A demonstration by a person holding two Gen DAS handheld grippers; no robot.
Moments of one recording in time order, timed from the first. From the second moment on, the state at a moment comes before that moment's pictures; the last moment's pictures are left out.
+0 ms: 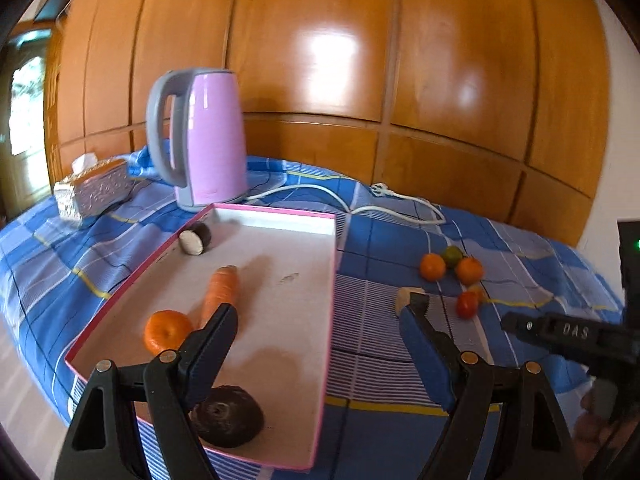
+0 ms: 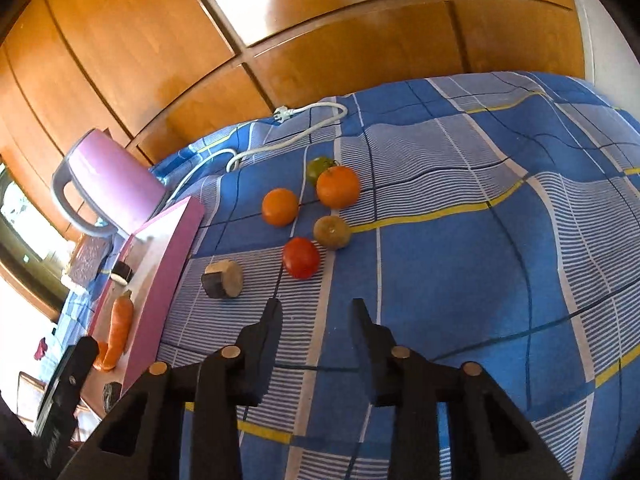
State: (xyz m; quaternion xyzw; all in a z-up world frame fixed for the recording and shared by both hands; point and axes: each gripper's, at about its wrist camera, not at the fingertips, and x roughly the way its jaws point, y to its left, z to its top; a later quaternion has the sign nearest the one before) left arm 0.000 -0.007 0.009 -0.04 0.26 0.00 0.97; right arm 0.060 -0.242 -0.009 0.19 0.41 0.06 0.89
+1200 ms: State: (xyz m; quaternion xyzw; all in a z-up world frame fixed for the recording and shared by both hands) left arm 0.058 -0.064 -0.008 -0.01 0.33 -0.11 0.94; right arm 0.096 -0.247 -0.019 0.17 0.40 0.04 0.90
